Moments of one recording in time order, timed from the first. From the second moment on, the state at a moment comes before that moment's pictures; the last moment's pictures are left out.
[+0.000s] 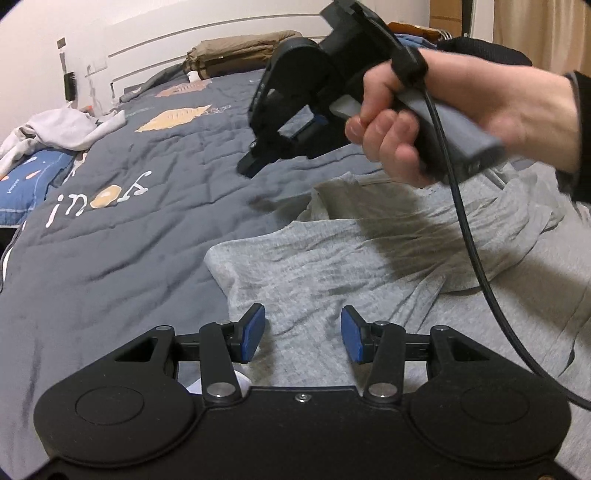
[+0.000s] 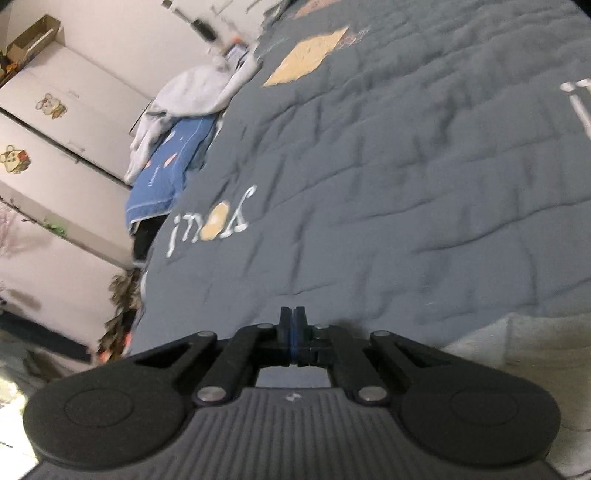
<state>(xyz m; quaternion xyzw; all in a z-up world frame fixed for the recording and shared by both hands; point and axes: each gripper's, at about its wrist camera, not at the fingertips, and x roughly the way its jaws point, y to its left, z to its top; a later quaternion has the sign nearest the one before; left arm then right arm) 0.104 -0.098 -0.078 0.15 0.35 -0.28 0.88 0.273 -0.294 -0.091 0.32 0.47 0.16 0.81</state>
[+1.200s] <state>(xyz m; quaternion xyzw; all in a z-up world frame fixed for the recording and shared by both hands) 0.100 -0.091 -0.070 0.18 0.33 -0.27 0.89 0.253 -0.314 -0.092 0.20 0.49 0.12 0.84</state>
